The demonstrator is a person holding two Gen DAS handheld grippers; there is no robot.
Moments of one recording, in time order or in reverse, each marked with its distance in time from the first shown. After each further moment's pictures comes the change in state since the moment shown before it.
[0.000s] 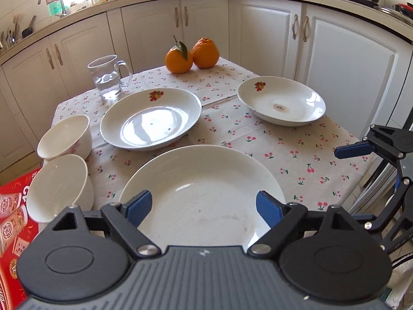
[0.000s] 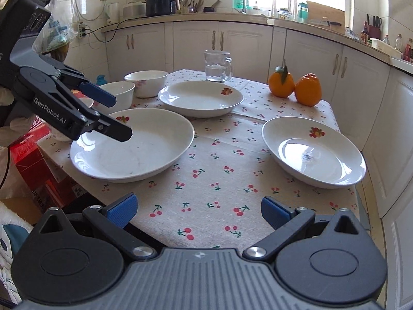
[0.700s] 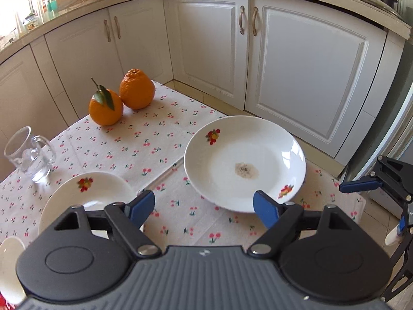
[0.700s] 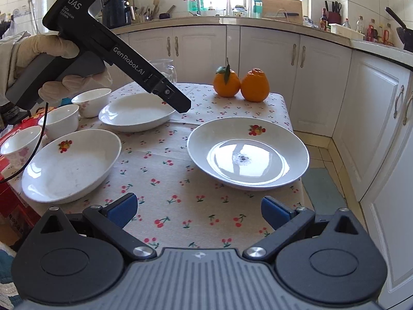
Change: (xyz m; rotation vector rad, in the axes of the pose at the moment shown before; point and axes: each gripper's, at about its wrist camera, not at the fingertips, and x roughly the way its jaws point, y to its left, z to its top) left arm 0.080 -0.045 0.131 0.220 0.023 -0.199; right arm -0.010 -0.071 0.003 0.126 -0.030 -0.123
